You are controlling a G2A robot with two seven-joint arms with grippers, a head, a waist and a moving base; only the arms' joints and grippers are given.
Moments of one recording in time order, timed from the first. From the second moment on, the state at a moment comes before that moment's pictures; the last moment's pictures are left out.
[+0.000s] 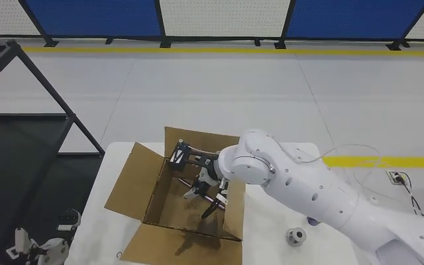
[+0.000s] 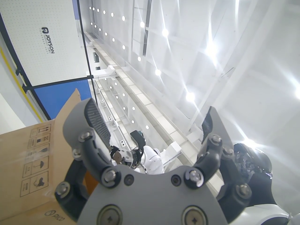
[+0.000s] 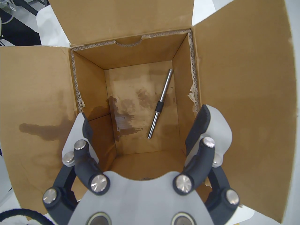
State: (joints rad) left arm 1.67 -1.24 -1.83 -1.74 -0.80 -0.81 -0.40; right arm 0.07 -1.31 0.24 -1.26 -0.32 -0.30 0.96
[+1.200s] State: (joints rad) left arm 1.60 -1.26 -1.73 -1.74 -0.49 -0.66 -0.30; right arm 0.00 -1.80 0.18 -0.48 -0.42 -0.34 1.02
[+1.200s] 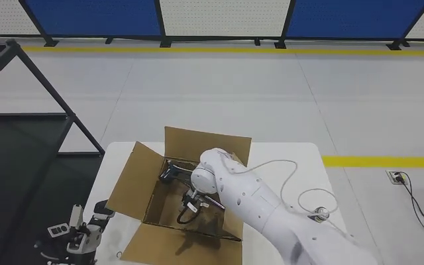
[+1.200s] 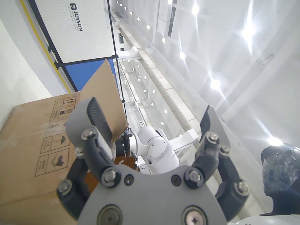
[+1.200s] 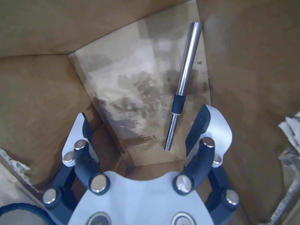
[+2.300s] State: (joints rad) left arm 1.61 -1.27 -1.72 -1.71 -0.43 -0.67 -0.31; right arm -0.04 -1.92 0.22 -0.18 -0.48 -0.36 1.02
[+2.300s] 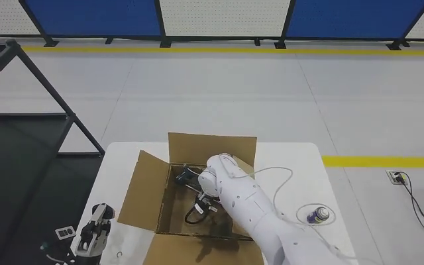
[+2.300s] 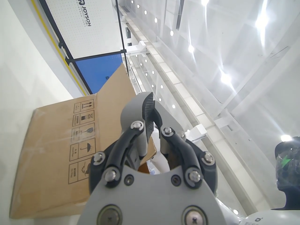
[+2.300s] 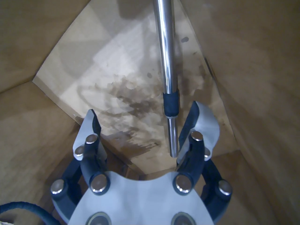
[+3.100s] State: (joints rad) left arm 1.62 -1.27 -1.73 -1.72 -0.42 -0.67 -0.32; right arm -0.05 -1.92 0.22 -0.16 -0.60 -0.36 0.93
